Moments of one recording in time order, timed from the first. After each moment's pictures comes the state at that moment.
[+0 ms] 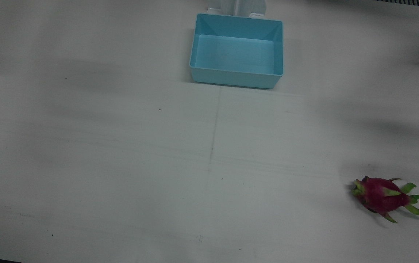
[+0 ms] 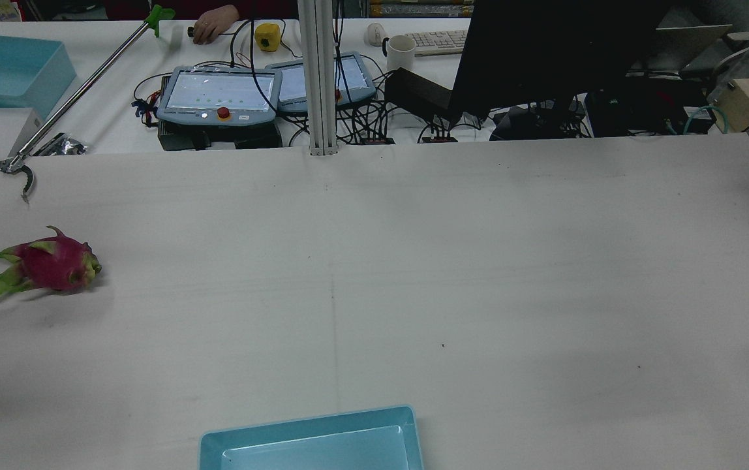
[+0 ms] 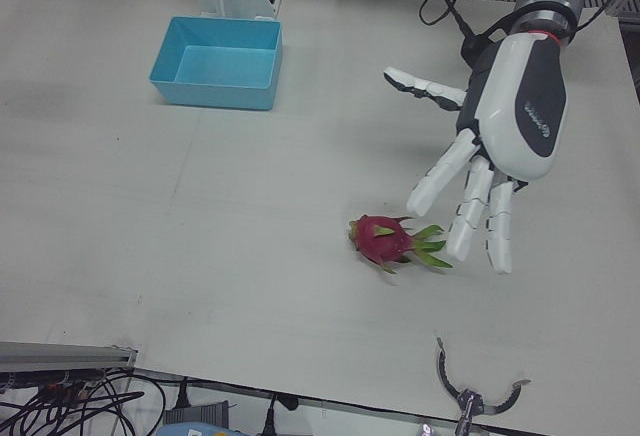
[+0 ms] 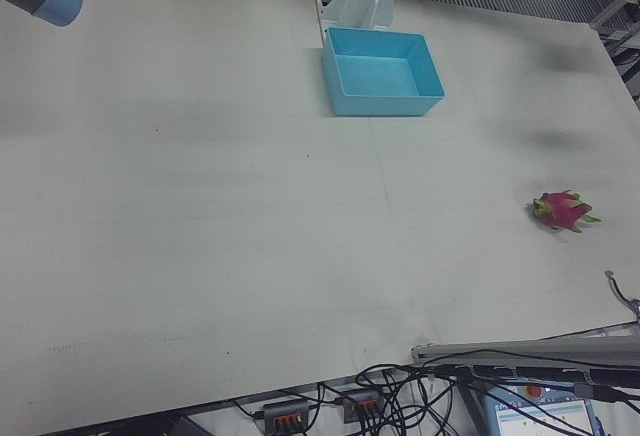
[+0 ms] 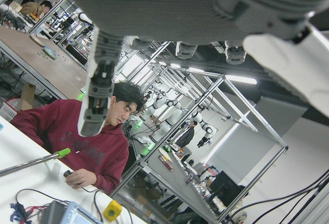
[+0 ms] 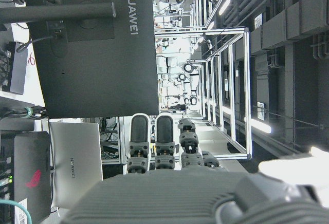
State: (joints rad) left arm -1.29 -1.84 -2.01 0.55 1.54 1.01; right arm 1.49 -1.55 1.58 -3.20 -1.44 0.08
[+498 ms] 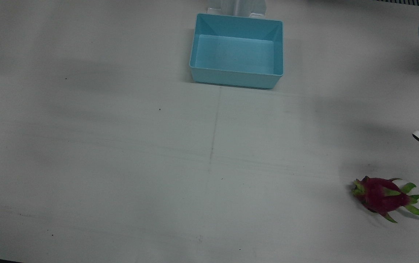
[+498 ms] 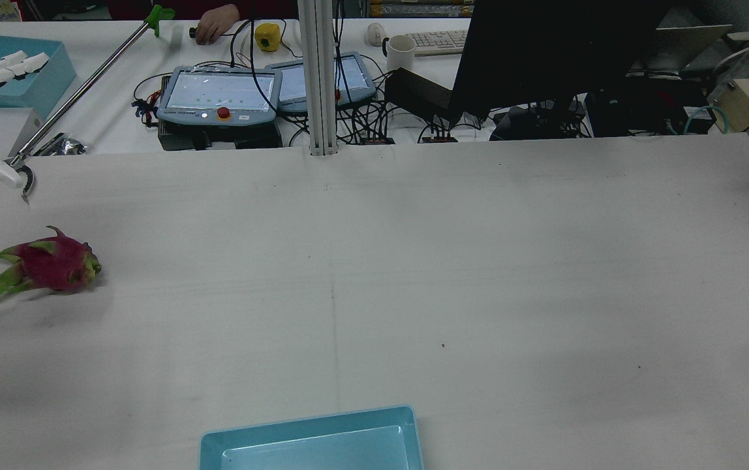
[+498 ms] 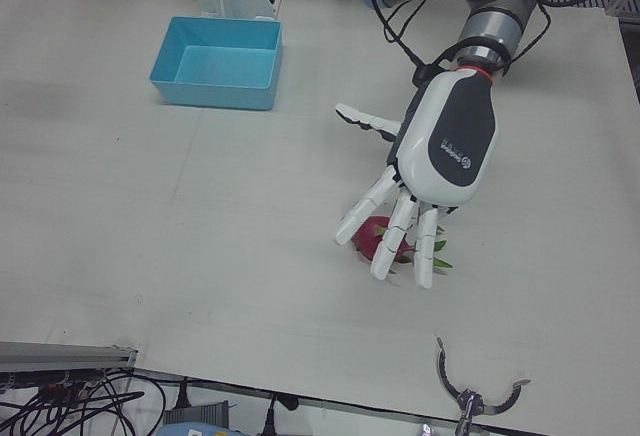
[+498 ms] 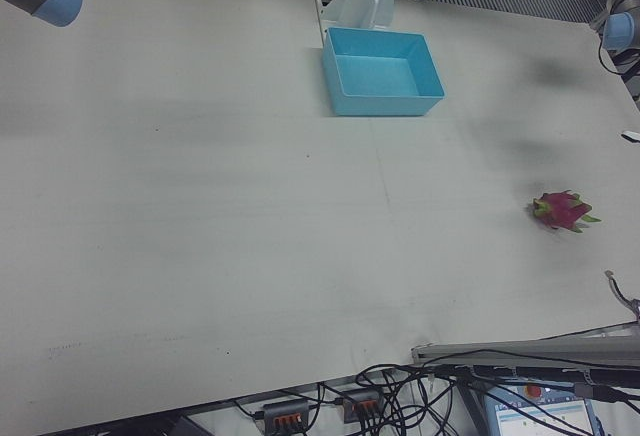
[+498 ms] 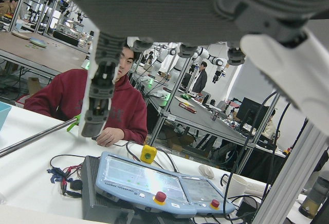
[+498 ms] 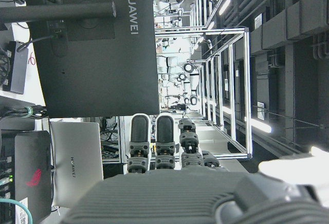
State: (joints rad) left arm -1.15 -1.88 -1.96 0.57 1.50 1.21; right arm 1.49 -1.55 1.58 -3.20 -1.44 0.08
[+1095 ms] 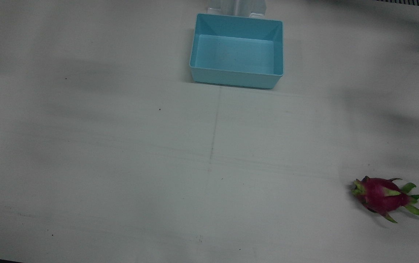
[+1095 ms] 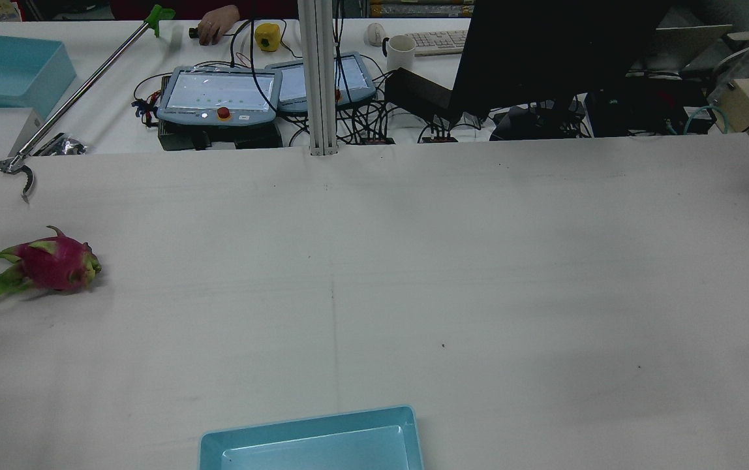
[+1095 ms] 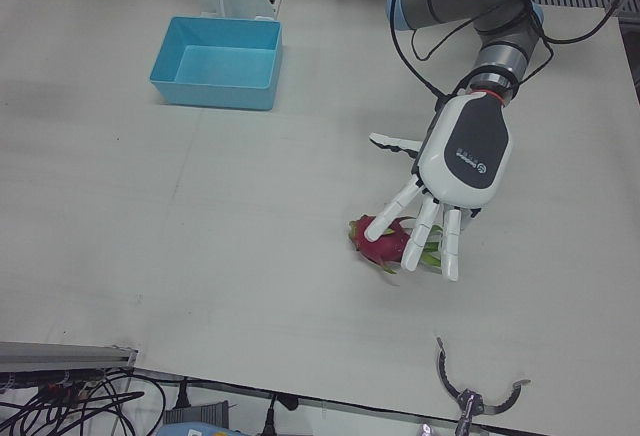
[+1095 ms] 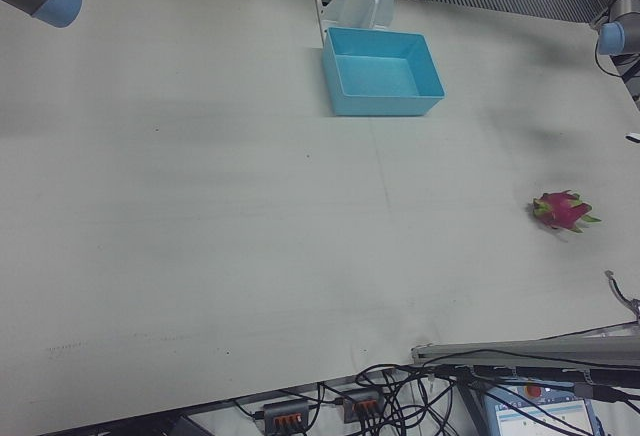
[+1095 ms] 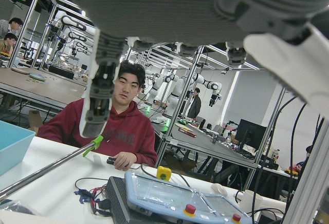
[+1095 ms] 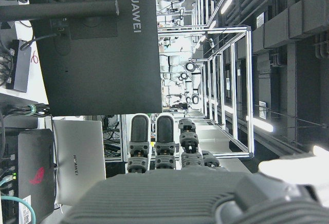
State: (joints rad) left arm -1.12 -1.61 -1.95 0.22 1.38 1.29; right arm 1.49 -1.55 1.57 -3.20 -1.44 0.08
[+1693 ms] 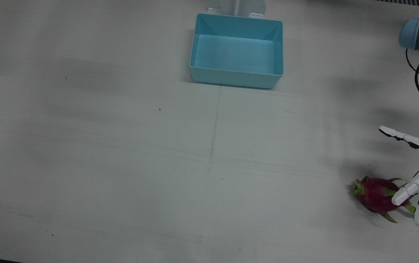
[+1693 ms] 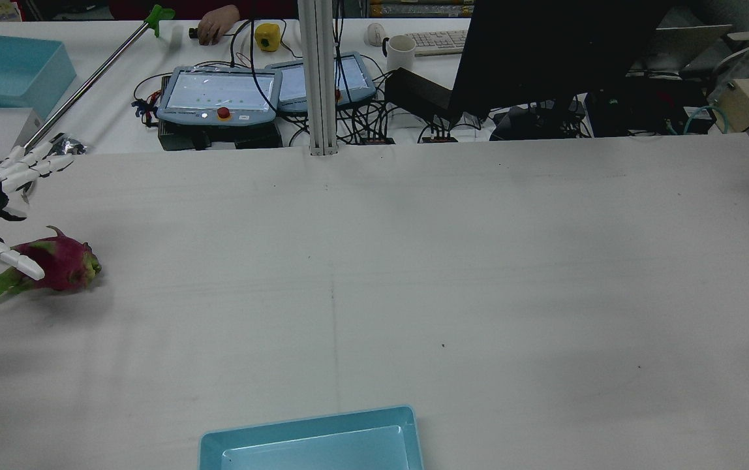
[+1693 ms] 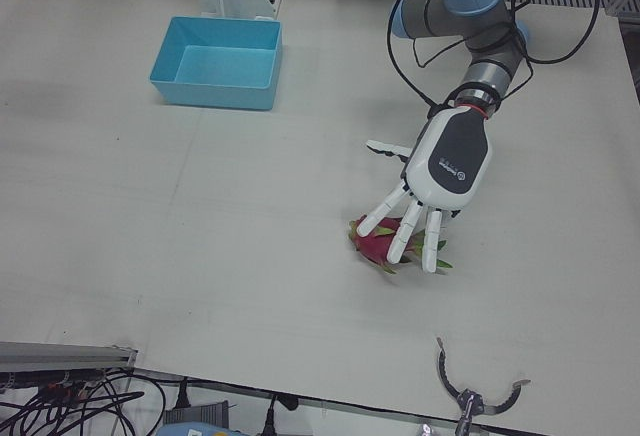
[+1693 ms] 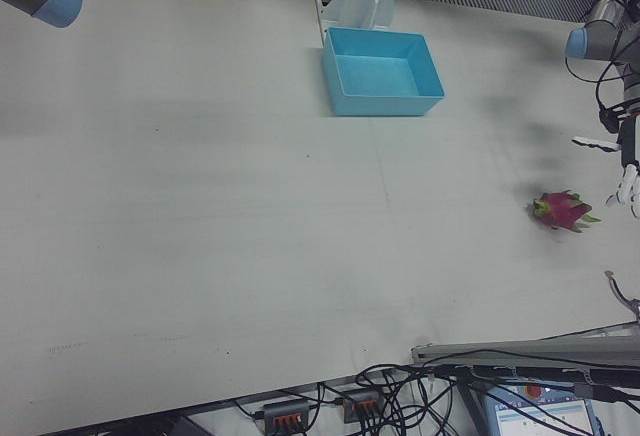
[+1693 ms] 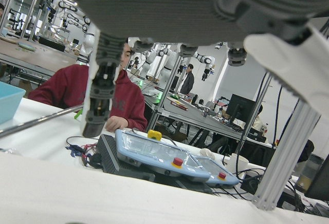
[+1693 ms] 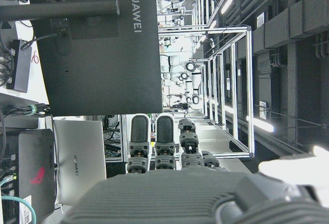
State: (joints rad) left arm -0.94 -1.62 -1.92 0.18 1.34 1.27; right arm 1.48 -1.55 1.57 -3.20 -1.44 0.08
